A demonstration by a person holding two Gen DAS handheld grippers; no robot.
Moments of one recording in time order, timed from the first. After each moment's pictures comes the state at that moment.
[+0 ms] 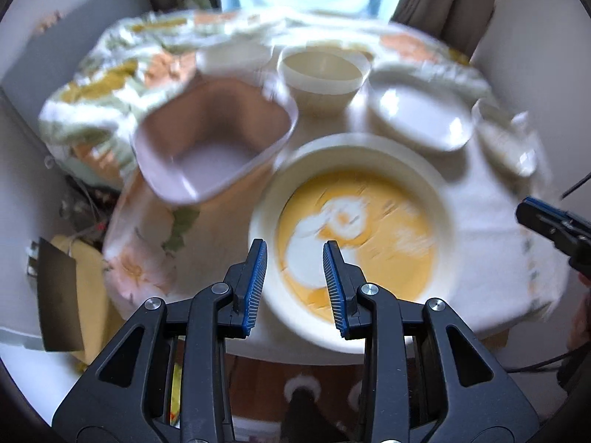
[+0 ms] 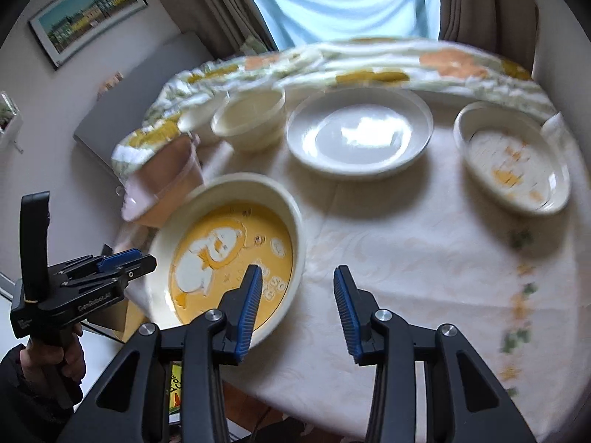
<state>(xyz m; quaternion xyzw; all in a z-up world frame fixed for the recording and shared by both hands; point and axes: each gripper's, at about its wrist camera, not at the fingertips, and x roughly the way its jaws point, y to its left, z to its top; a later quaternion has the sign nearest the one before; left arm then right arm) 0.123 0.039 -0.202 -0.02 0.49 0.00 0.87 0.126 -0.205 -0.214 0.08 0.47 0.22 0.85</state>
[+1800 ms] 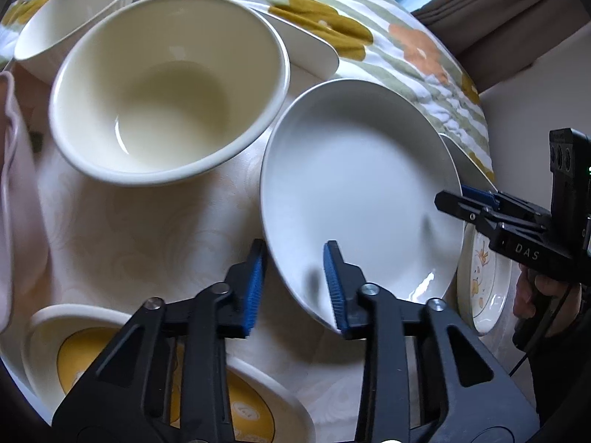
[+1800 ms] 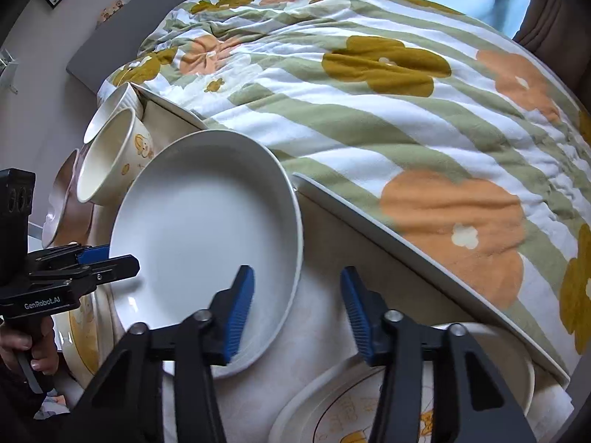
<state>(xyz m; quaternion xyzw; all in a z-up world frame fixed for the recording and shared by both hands) 0.329 -0.050 -0.299 -0.21 0.59 -0.02 0.78 0.399 -0.248 -0.294 -0.07 0.58 0.32 0.75</state>
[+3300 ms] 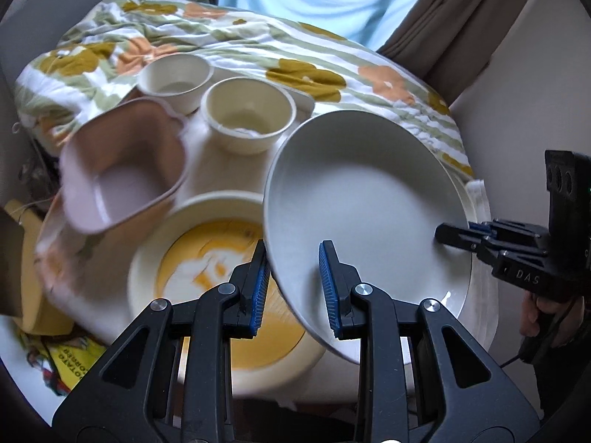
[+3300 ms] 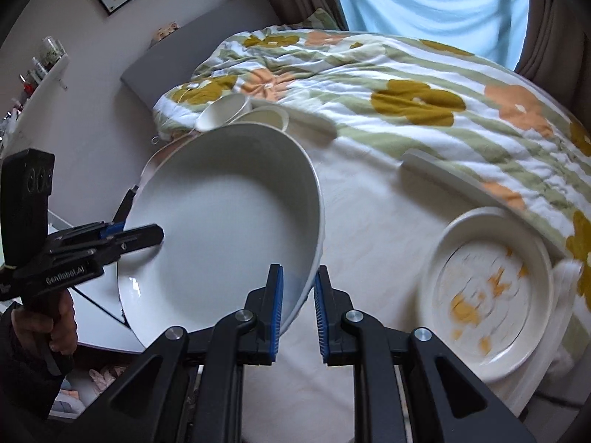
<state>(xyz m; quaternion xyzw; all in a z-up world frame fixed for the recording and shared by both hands) 0.158 -0.018 -0.178 -0.14 0.49 -0.03 0.86 0.229 -0.238 -0.205 -0.02 0.52 0.35 0.78</state>
